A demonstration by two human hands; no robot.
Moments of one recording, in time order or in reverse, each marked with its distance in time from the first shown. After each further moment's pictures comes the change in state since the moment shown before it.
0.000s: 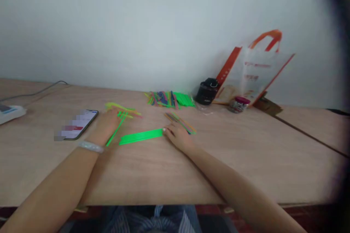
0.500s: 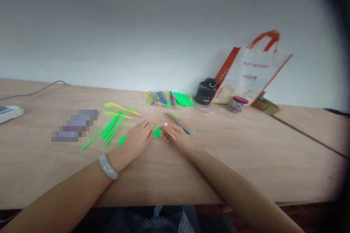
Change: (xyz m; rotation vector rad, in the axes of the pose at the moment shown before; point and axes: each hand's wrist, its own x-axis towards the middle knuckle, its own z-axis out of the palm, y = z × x) left_hand -0.059 0.092 0.013 -0.340 0.212 0.594; right_hand 0.003 -0.020 0.000 0.940 -0.090 0.427
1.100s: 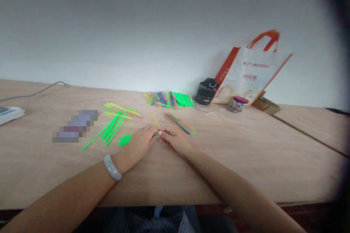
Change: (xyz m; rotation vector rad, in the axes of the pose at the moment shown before) left_hand -0.003 0.006 0.010 -0.139 -0.086 -0.010; right_hand -0.006 -0.001 0.012 0.064 -0.104 0.047
